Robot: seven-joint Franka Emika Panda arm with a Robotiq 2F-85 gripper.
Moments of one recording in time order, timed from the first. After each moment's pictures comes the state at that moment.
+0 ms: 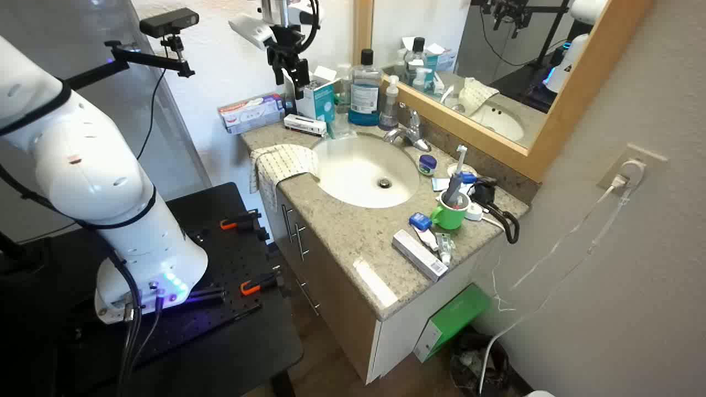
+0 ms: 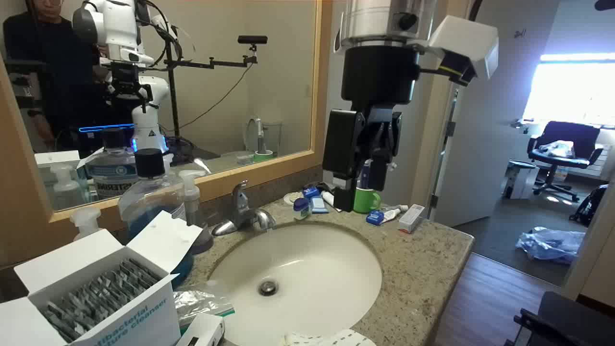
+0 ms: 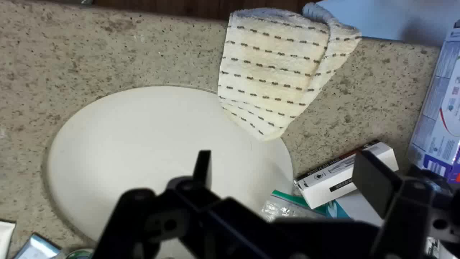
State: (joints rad) arm 0.20 -0.31 0.22 -2.42 0.15 2.13 0.13
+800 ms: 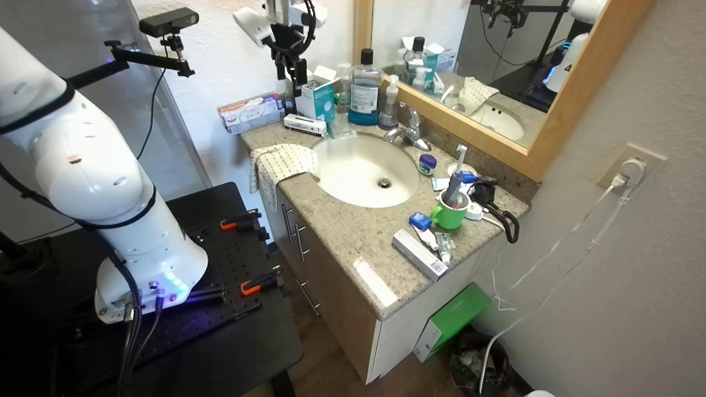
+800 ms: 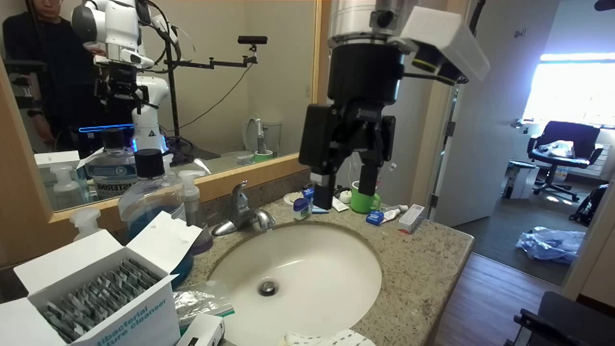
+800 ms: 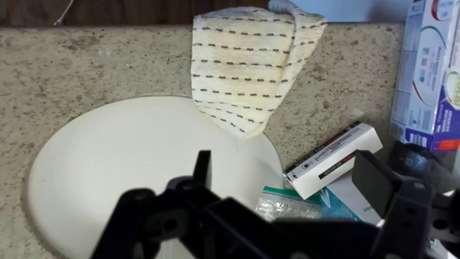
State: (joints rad) arm 0.20 -0.25 0.21 -2.36 0.23 2.12 0.21
